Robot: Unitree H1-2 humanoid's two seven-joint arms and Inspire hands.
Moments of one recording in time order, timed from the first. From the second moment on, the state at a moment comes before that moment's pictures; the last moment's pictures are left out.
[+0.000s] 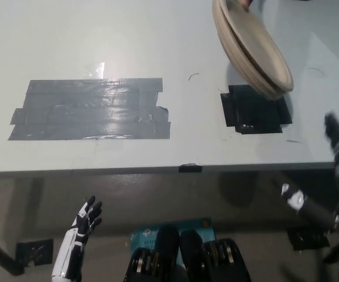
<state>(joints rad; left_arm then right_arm) 0.05 0.10 -0.02 0.15 0.03 -0.27 -0.06 -0.07 -0.06 -0.02 -0.45 -0.26 -0.10 -0.02</state>
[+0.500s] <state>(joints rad) 0.05 0.10 -0.02 0.15 0.03 -0.27 -0.06 -0.41 -0.12 0.05 -0.27 -0.58 0.01 -0.02</state>
